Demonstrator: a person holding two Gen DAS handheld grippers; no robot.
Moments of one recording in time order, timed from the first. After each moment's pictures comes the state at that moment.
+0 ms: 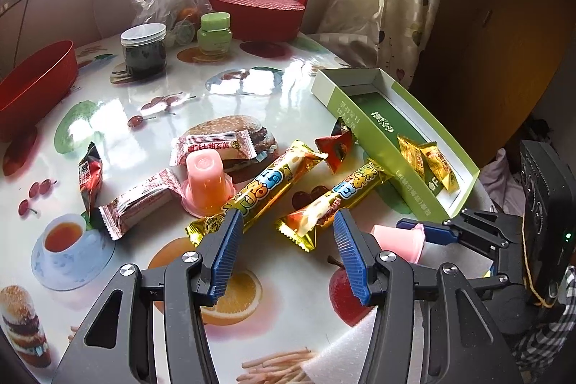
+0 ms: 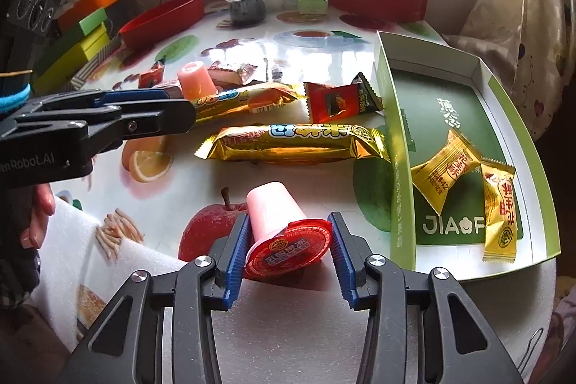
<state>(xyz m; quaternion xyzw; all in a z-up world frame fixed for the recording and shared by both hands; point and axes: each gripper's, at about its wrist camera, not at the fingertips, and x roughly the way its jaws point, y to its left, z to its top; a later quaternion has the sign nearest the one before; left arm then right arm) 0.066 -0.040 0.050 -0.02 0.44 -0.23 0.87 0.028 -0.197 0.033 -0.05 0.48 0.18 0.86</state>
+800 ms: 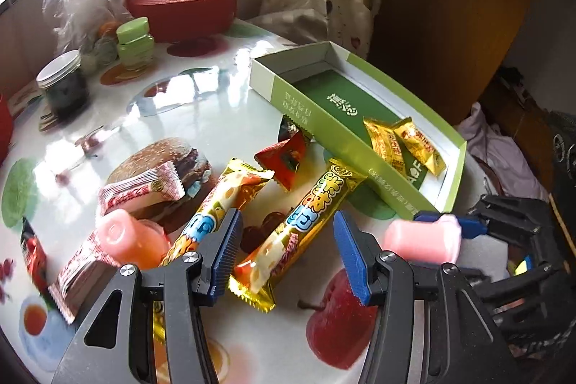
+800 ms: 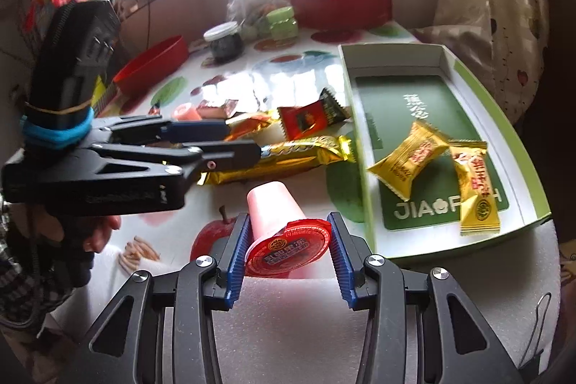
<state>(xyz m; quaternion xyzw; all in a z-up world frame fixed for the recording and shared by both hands) 0.099 -0.092 0.035 0.05 0.44 -0.32 0.83 0.012 -0.230 0.053 0.04 0.45 0.15 0.88</state>
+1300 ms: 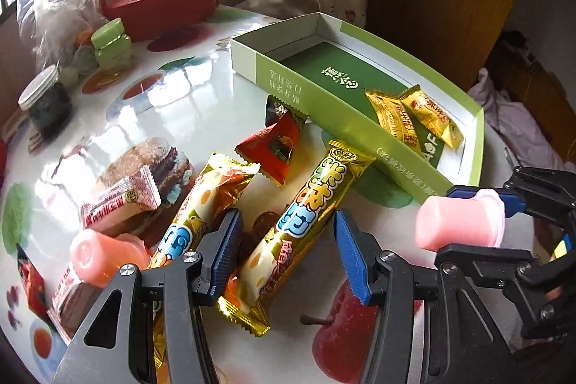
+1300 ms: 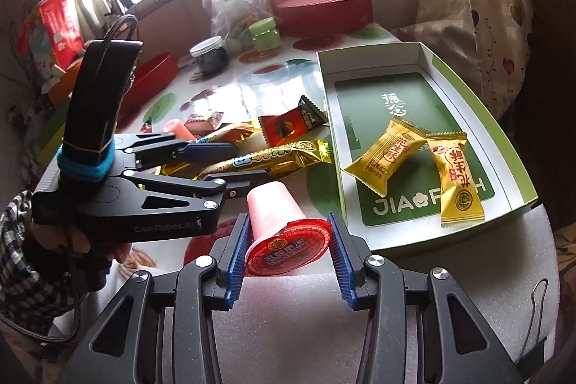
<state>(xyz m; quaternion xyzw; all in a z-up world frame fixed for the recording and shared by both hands) 0.100 -0.115 0.018 0.12 0.45 -0.32 0.82 0.008 -0.244 0.056 0.07 0.44 0.14 0.88</state>
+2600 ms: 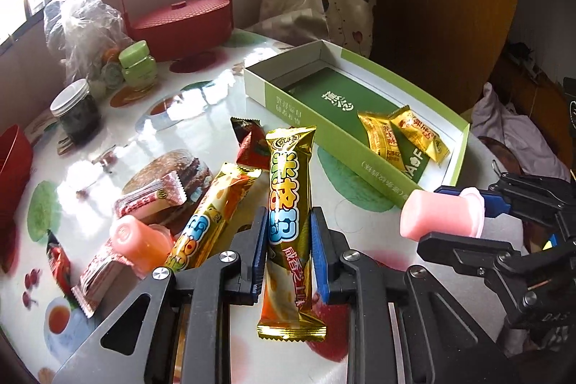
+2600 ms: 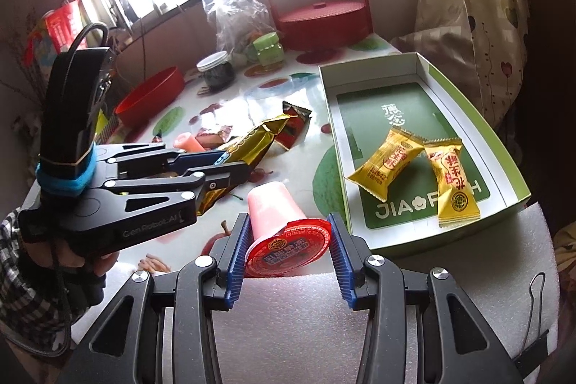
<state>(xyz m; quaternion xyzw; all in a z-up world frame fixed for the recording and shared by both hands) 0.075 -0.101 0.049 0.11 0.42 -0.29 0.85 -0.003 -0.246 0.068 0.08 0.42 0.14 0.89</state>
